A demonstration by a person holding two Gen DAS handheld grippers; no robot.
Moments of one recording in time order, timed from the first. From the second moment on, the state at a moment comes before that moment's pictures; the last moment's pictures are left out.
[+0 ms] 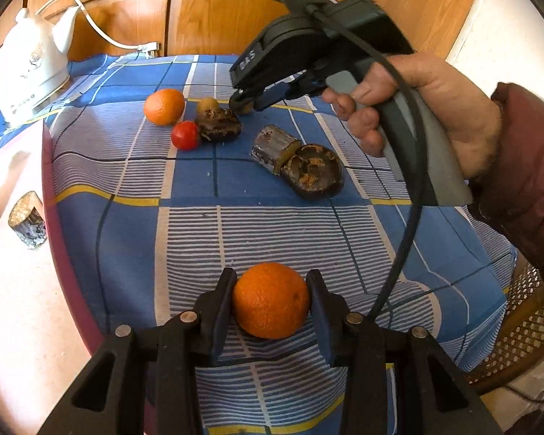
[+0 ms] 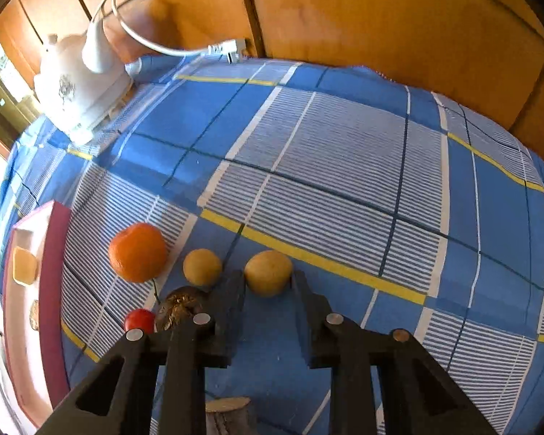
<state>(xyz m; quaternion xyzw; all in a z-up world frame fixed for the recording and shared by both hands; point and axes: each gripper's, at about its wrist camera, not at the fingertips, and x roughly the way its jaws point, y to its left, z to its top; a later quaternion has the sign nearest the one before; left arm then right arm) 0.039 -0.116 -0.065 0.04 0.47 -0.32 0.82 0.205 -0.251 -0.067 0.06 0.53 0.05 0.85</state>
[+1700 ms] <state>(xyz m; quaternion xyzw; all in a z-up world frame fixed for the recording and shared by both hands) 0.155 0.061 -0.030 -0.11 0.44 -0.11 0.88 0.119 -0.287 -0.071 -0.02 0.54 0.04 0.84</state>
